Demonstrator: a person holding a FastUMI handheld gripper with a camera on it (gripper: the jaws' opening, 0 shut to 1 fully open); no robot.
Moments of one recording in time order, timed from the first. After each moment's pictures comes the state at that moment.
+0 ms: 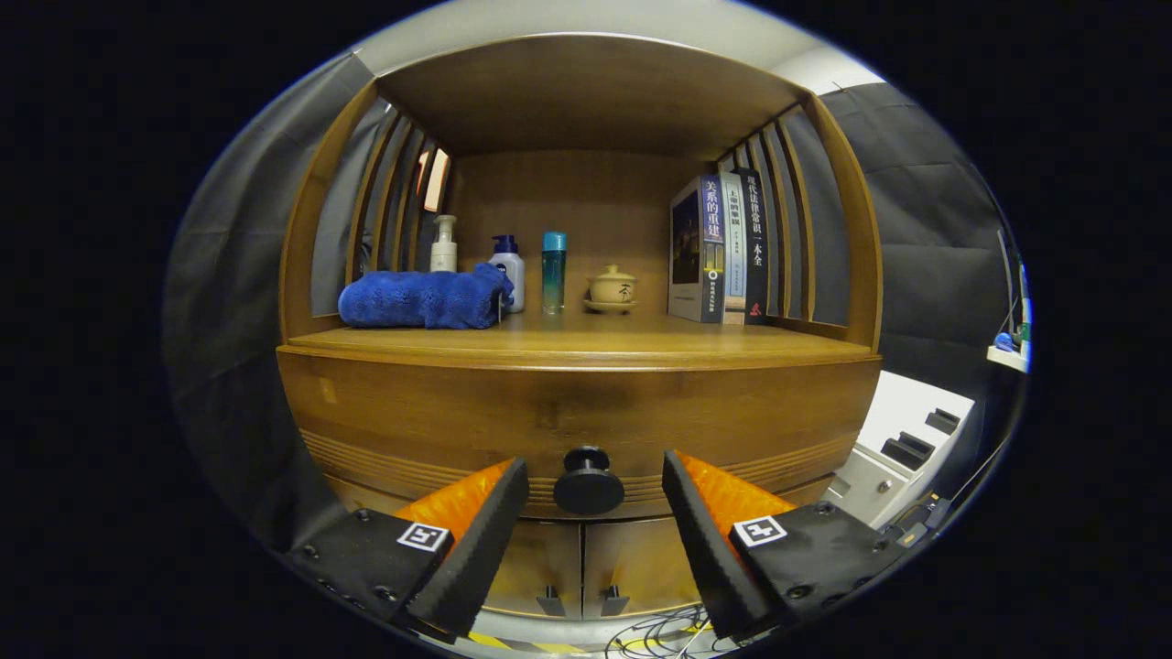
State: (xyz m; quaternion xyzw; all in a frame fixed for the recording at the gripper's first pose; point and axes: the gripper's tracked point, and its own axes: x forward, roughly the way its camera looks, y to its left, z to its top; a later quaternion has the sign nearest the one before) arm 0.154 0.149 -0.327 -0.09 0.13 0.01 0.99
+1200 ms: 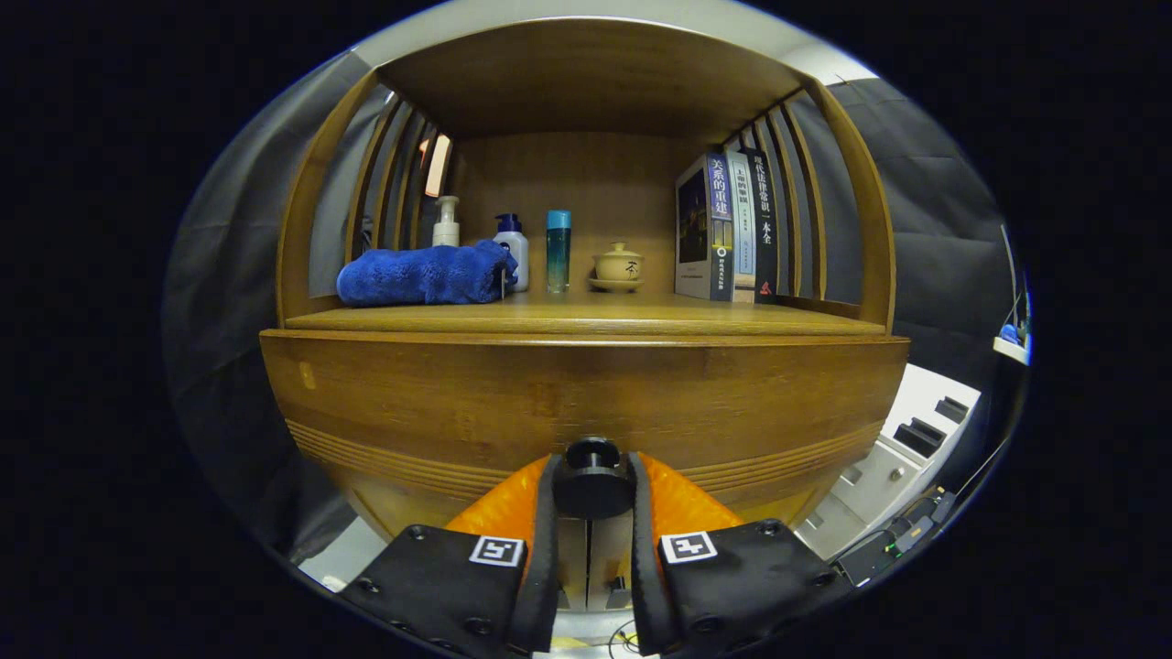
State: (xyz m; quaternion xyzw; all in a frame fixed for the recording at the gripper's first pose) arm 0.145 0.147 -0.343 -0.09 0.16 0.02 0.98
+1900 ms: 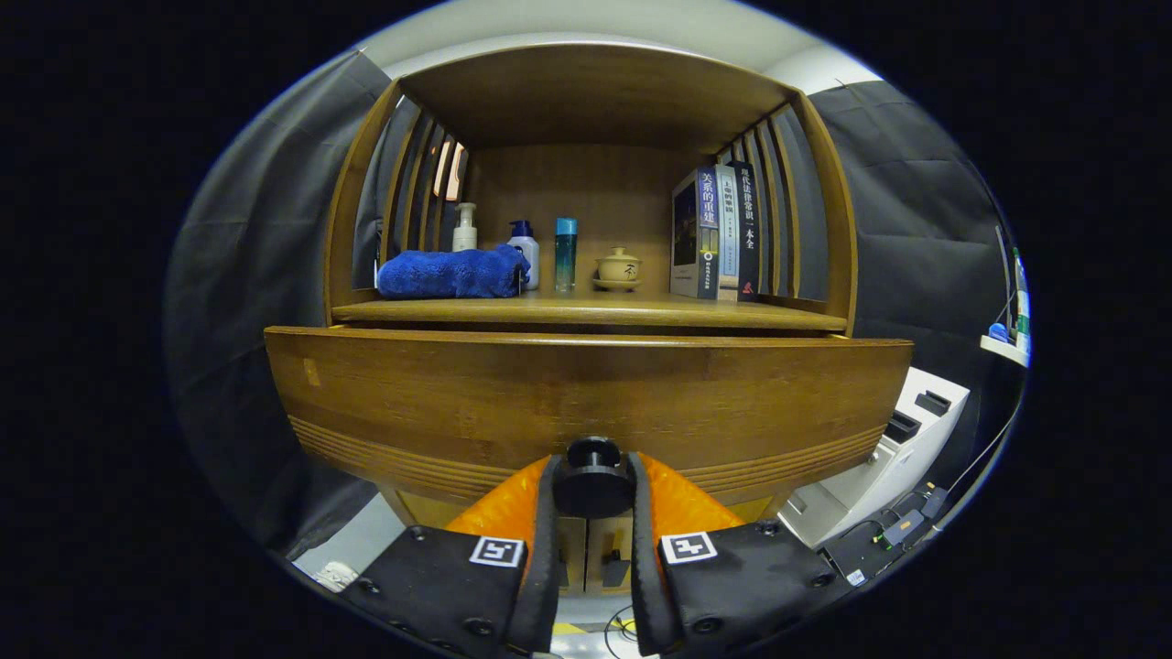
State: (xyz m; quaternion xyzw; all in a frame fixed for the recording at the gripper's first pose) arm 0.080 0.146 -0.335 -0.09 0.16 0.03 0.98
